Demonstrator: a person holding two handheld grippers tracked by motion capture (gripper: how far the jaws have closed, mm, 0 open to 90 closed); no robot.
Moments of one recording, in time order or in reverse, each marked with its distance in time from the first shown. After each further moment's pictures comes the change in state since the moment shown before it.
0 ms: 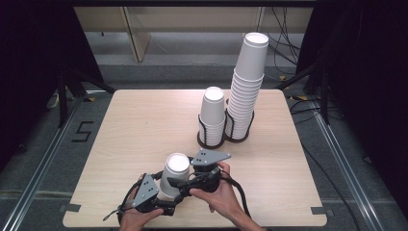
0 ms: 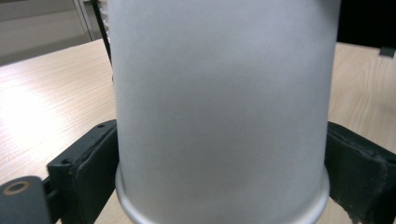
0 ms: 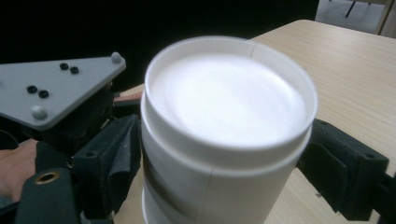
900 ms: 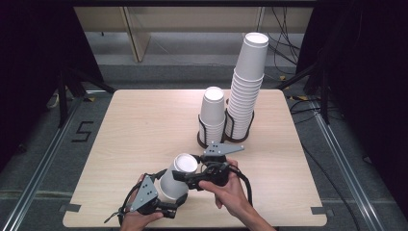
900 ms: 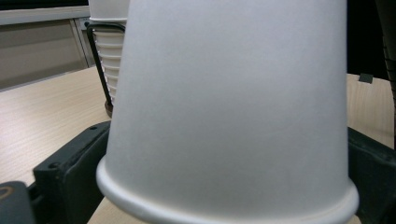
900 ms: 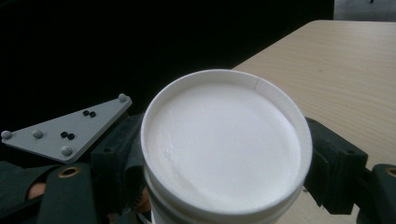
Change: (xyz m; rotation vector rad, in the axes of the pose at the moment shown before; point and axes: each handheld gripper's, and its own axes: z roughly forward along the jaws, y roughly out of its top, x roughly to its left) left arm -0.004 0.001 -0.001 -0.129 -0.029 0.000; right arm -0.012 0.009 -0.020 -0.069 0.100 0.171
